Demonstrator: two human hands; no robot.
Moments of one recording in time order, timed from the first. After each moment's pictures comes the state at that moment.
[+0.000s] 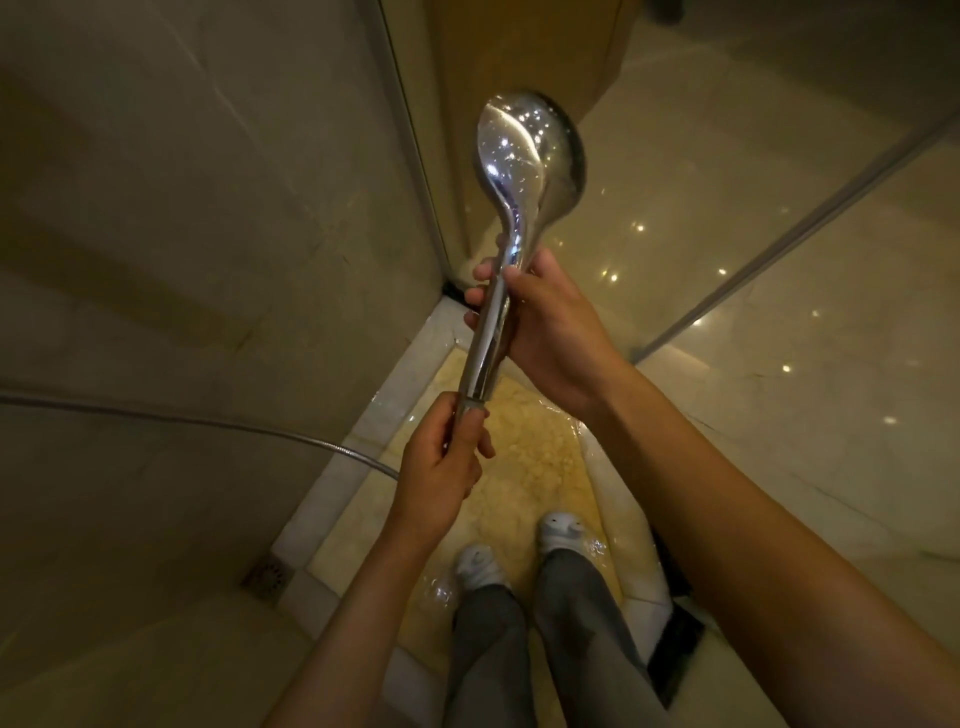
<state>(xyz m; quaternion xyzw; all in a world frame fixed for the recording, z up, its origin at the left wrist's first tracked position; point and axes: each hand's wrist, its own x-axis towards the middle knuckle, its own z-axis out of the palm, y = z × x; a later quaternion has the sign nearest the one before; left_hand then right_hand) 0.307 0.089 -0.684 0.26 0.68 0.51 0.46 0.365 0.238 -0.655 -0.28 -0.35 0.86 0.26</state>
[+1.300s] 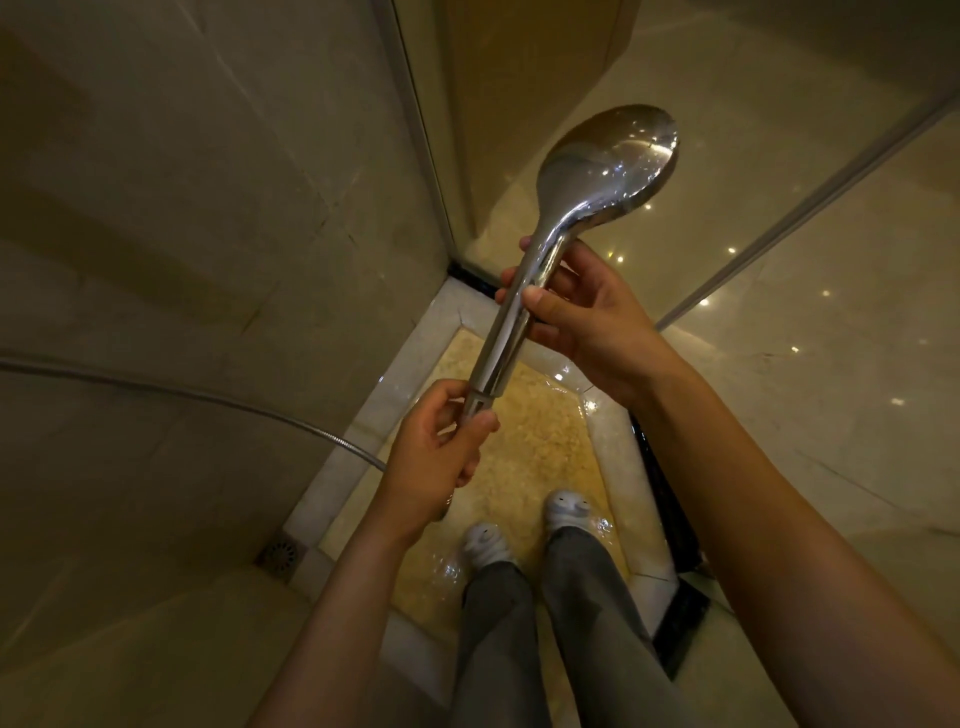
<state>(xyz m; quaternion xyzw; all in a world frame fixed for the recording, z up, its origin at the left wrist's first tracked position) 0.297 0.071 -0.674 0.24 0.66 0.48 0.52 0.398 0.234 -0.657 -0.32 -0.44 0.81 0.21</state>
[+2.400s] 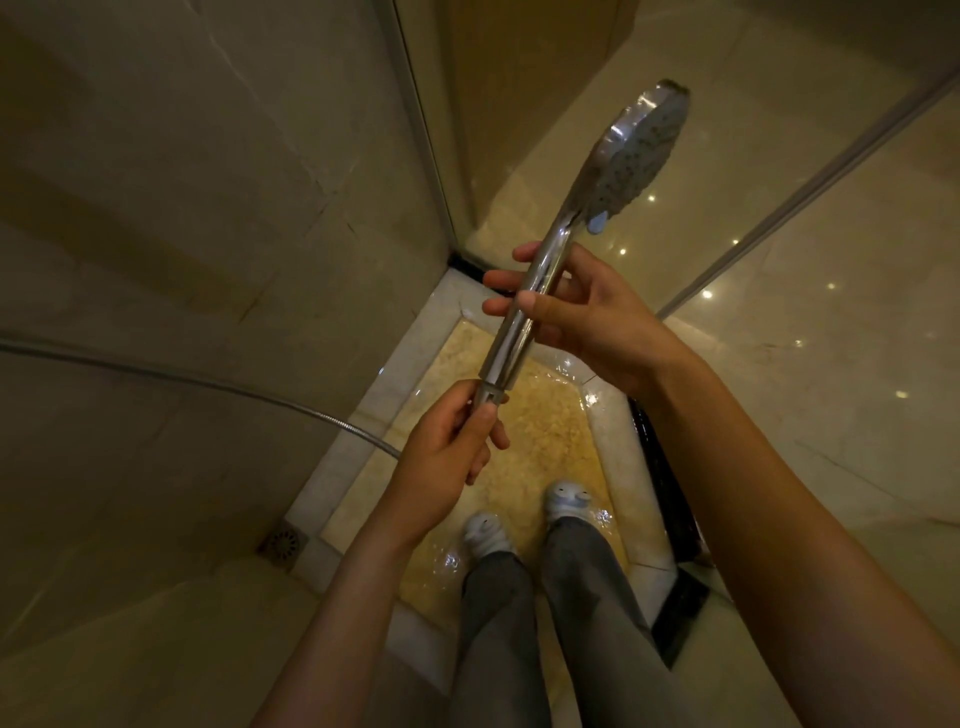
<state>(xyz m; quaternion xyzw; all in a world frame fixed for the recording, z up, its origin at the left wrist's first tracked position) 0.309 0.063 -0.674 0.31 0.65 0.45 0.52 0.407 0.230 -0.656 -0.34 -0.47 0.80 0.15</state>
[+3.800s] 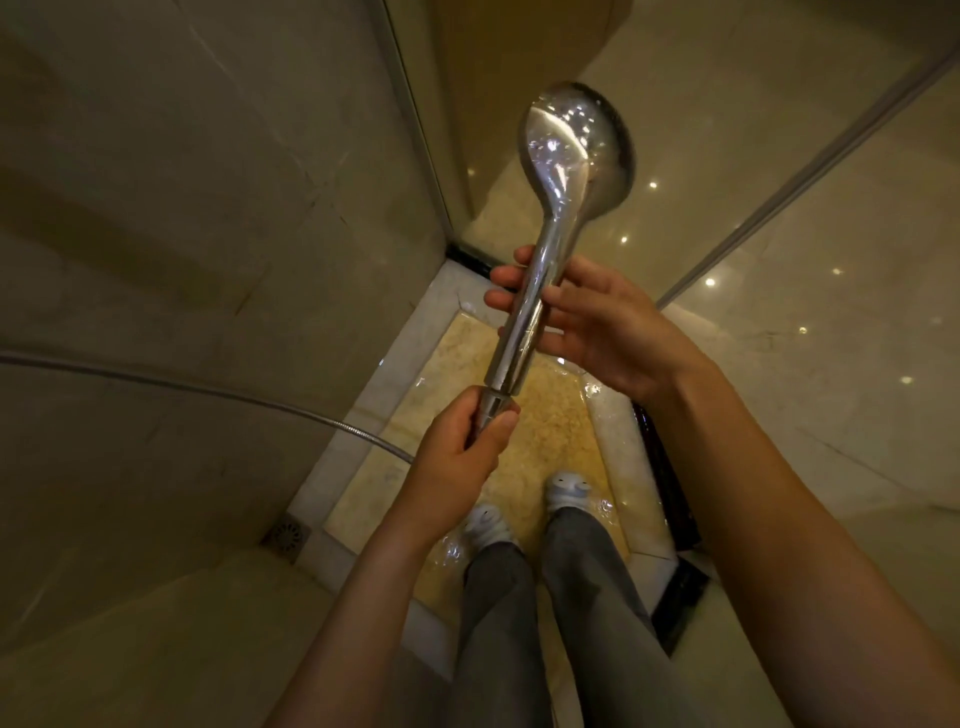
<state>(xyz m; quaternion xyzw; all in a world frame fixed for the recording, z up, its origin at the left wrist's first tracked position) 0.328 0.068 -0.675 0.29 0.66 0.45 0.53 0.426 0.235 -0.671 -0.24 -0.34 0.89 0.16</state>
